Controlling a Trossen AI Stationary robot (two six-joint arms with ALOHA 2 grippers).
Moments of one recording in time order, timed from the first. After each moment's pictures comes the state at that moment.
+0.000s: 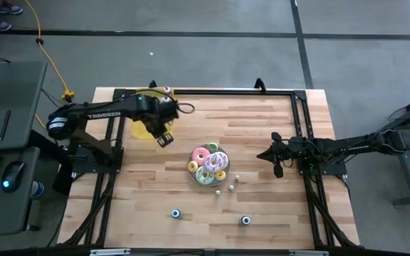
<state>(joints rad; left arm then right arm) 0.28 1.41 1.24 -1.25 -0.09 -0.39 0.00 0.49 0.01 0.05 0.02 0.13</state>
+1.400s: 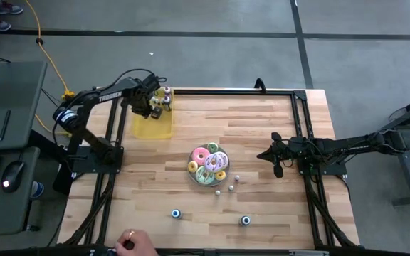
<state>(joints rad) 0.89 1.53 0.99 -0.94 -0.12 -0.35 0.00 0.49 0.01 0.05 0.02 0.13</state>
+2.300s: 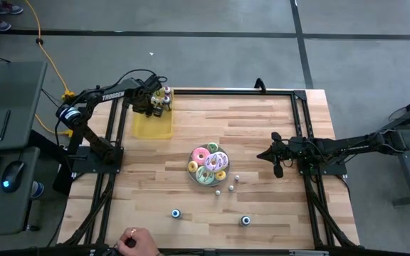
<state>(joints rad) 0.89 1.57 0.98 -0.87 -0.18 -0.43 0.00 0.49 0.01 0.05 0.02 0.13</state>
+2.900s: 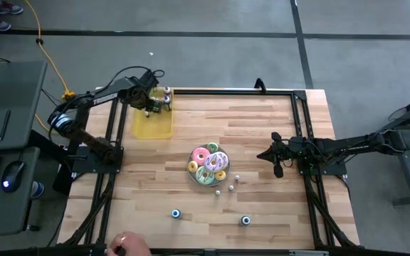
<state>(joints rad) 0.89 1.45 0.98 -0.84 -0.20 -0.40 0.00 0.49 0.01 0.05 0.02 0.13</state>
